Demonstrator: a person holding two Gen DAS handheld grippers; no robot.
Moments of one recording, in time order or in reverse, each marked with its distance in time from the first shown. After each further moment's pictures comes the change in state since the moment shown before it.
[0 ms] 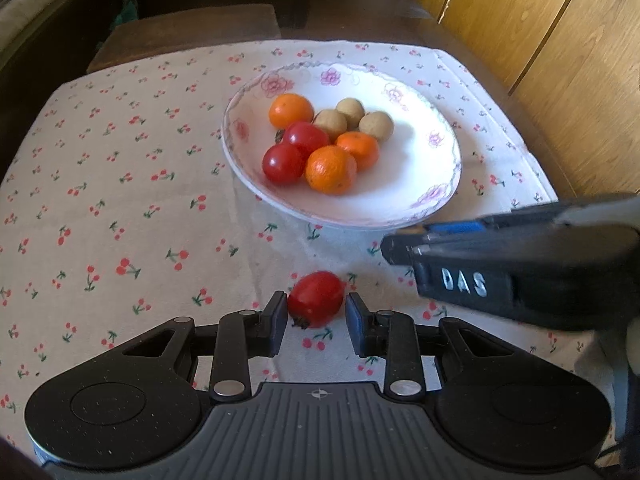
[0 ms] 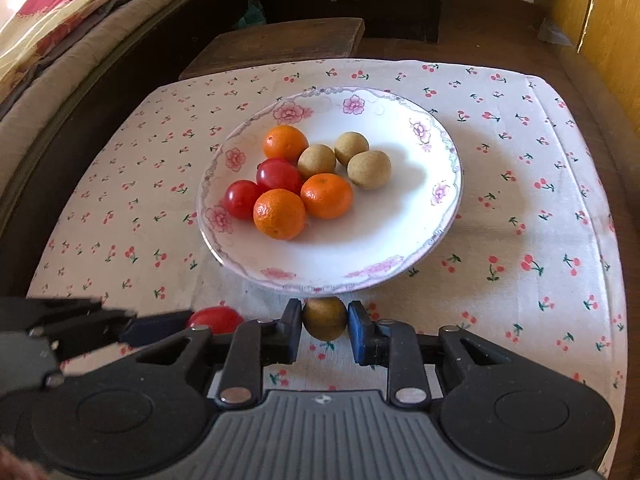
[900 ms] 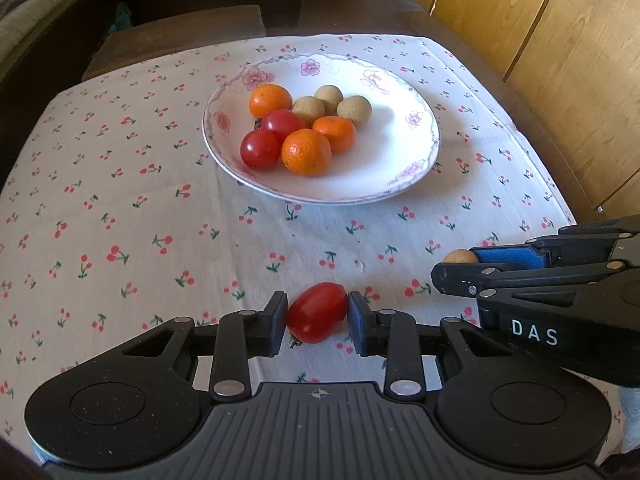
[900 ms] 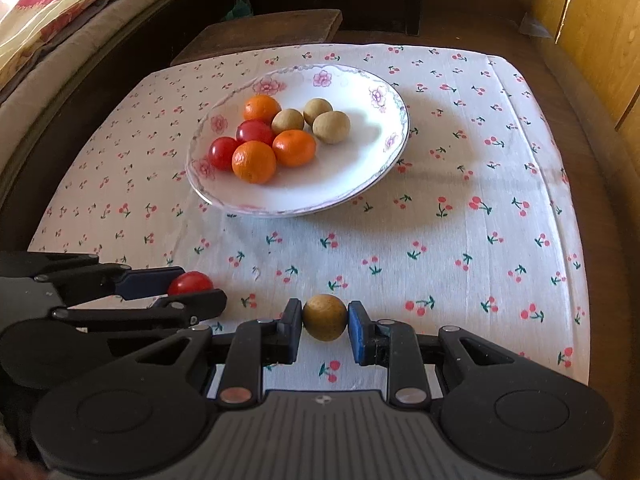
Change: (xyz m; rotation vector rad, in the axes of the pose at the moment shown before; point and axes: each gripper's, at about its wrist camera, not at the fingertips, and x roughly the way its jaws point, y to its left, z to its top) left arm -0.003 -0.017 -0.014 0.038 0.002 0.026; right arm -0.030 -0.014 -0.035 0.003 0.018 -0.045
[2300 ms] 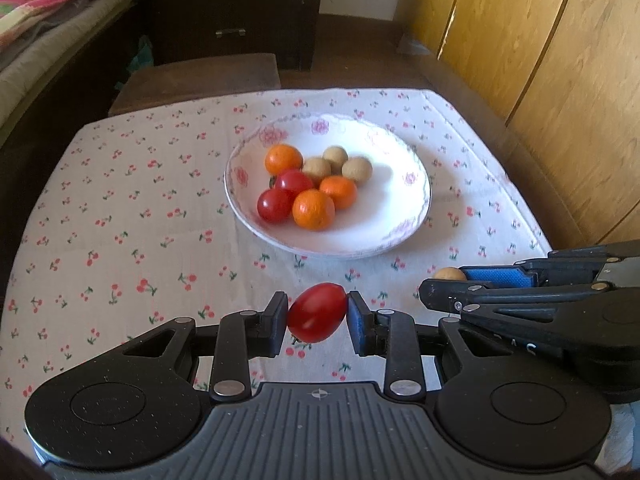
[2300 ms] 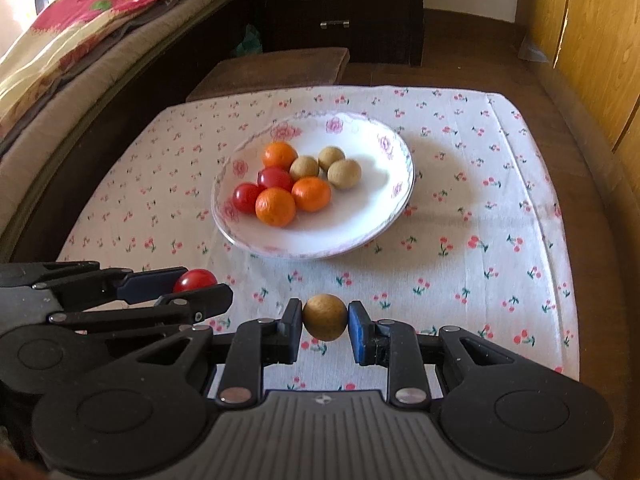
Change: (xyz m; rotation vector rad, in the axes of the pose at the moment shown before) left arm -0.035 -0.003 0.011 -0.042 -0.125 0.028; right arm -0.027 0.007 0.012 0.009 -0.095 0.021
